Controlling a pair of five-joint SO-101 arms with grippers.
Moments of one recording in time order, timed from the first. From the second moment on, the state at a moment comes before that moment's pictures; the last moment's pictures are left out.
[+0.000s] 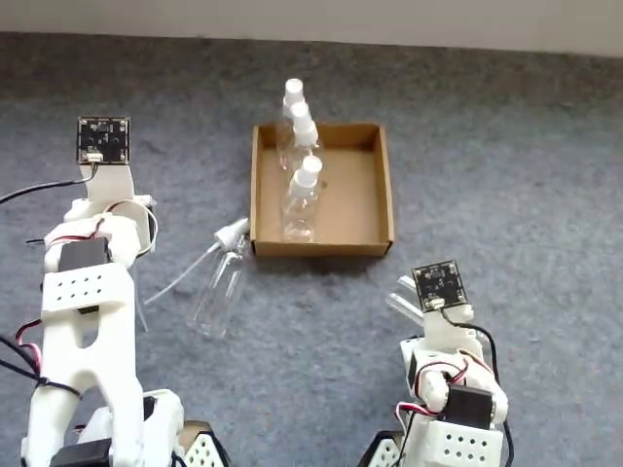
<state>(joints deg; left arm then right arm) -18.7 -32.9 48.5 38.3 -4.3 6.2 -104.3 96.0 72.3 24.4</state>
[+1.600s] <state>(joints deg) -13.8 -32.9 48.6 39.2 -4.3 13.1 -101.2 89.5 66.9 -1.9</state>
